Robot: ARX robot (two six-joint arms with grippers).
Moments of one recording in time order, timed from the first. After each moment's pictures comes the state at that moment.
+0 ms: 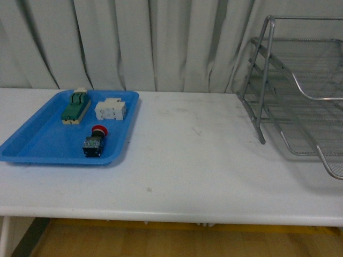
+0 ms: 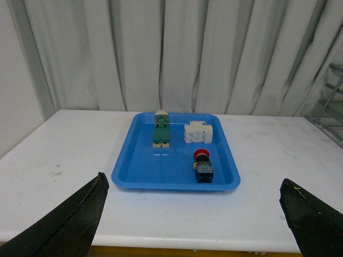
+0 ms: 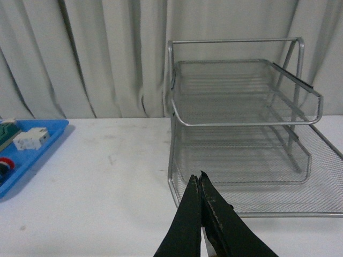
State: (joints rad) left arm 0.00 0.01 0.01 0.00 0.00 0.00; right arm 0.01 0.55 0.01 0.54 -0.02 0.01
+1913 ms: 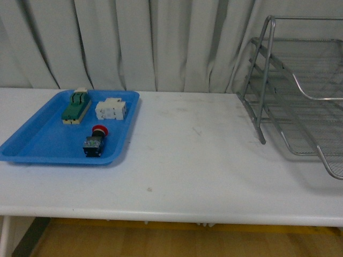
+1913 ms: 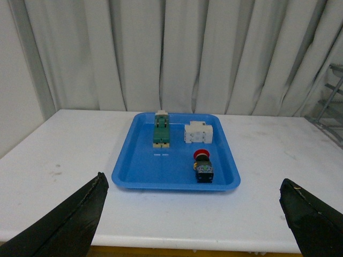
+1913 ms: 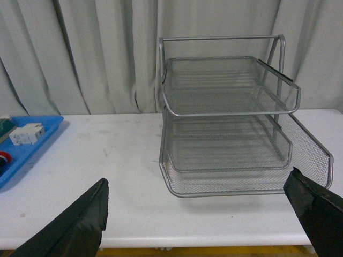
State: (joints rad) left arm 0.00 0.01 0.01 0.00 0.00 0.00; right arm 0.00 0.00 0.01 0.00 0.00 0.00
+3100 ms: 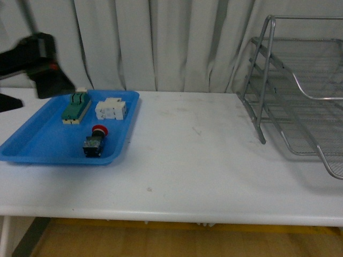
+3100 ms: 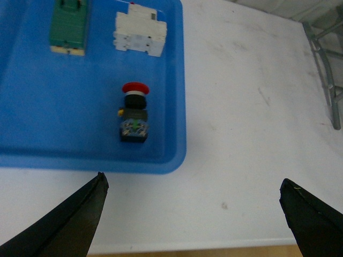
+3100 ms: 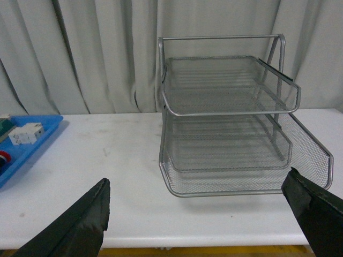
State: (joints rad) left arm -0.13 1.56 0.87 0.07 0.10 -0.27; right arm 0.00 0.00 0.01 0.00 0.00 0.00
